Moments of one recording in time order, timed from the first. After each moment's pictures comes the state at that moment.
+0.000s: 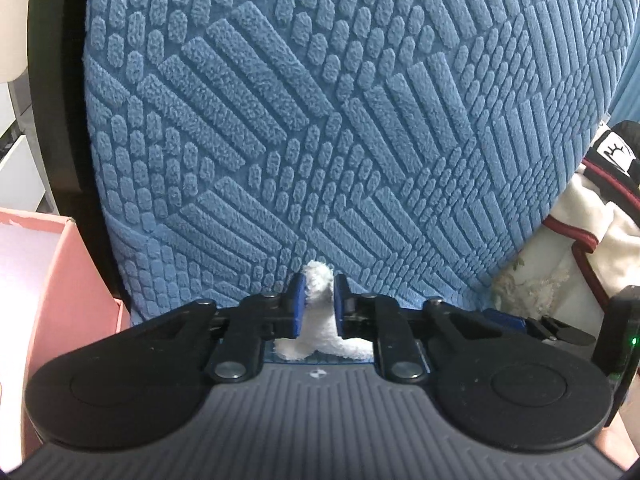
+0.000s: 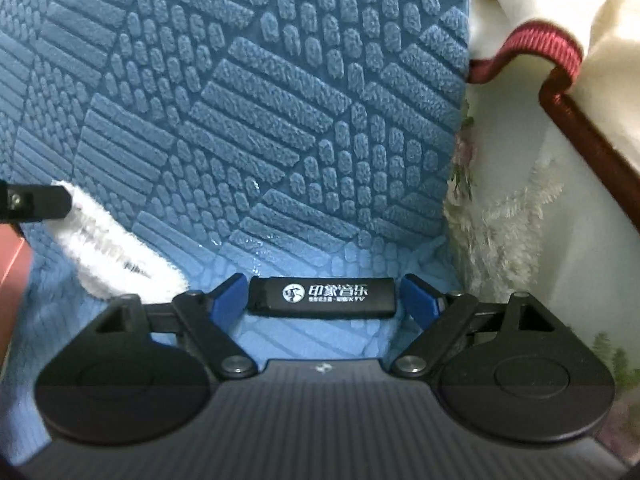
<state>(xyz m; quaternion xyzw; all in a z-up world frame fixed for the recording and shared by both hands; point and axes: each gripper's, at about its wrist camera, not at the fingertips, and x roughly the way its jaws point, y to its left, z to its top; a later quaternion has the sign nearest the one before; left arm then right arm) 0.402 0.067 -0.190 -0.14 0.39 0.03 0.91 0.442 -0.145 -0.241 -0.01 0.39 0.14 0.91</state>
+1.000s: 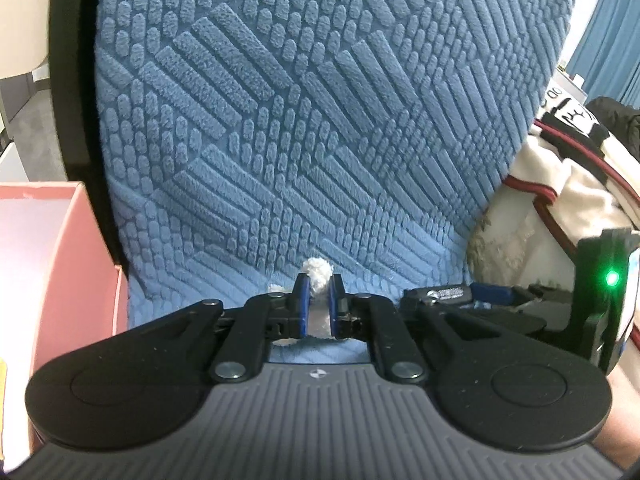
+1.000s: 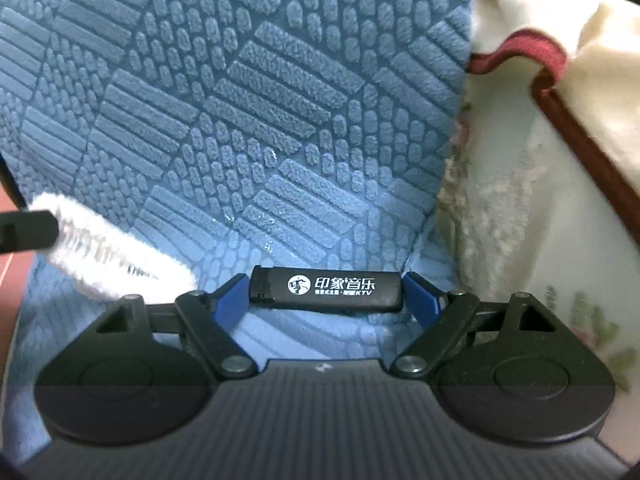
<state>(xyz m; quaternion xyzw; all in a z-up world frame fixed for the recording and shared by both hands) 0.358 0.051 -0.183 -0.13 0.39 -0.01 0.91 0.421 -0.125 -0.235 -0.03 0.42 0.13 0.90</state>
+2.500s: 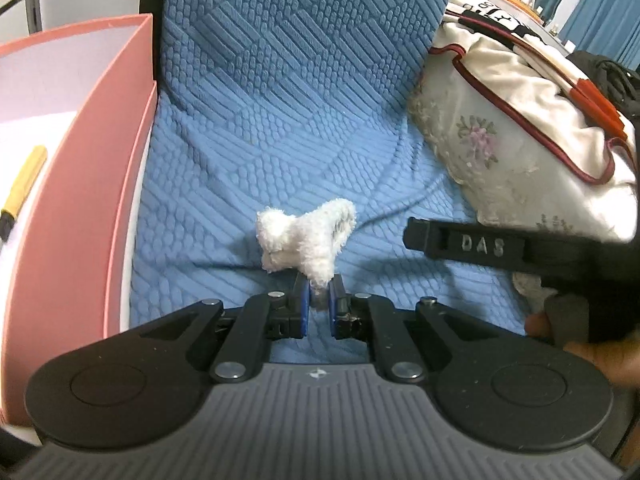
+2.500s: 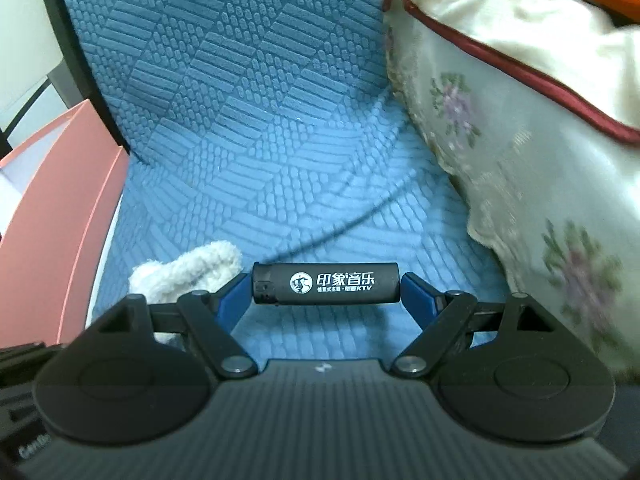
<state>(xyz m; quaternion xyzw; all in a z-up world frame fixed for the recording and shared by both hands) 0.168 -0.002 -0.192 -0.13 0.45 -0.02 0.88 0.233 -0.157 -0.187 0.03 0.44 0.10 0.89</state>
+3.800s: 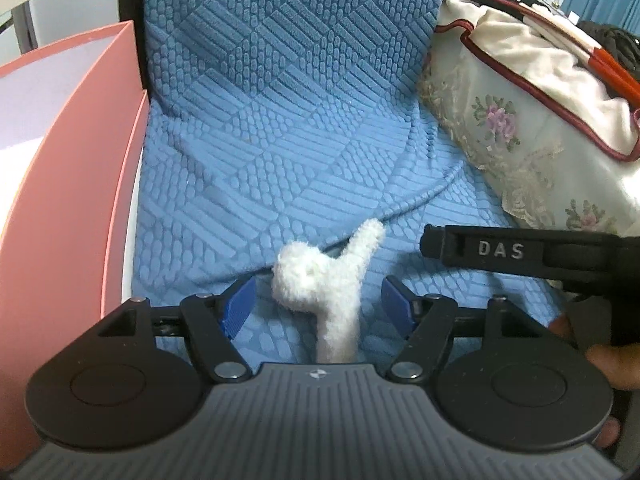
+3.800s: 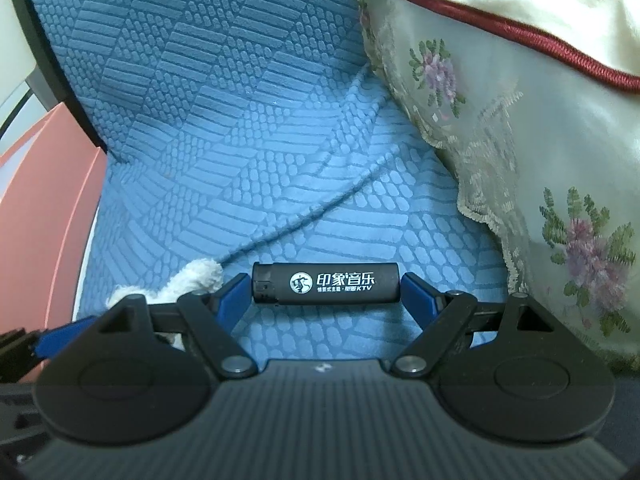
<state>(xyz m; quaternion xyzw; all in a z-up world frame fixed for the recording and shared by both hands) 0.197 -0.013 -0.206 -0.08 0.46 -0.01 0.88 0.249 -0.163 -0.207 0.07 0.47 0.09 0.87</state>
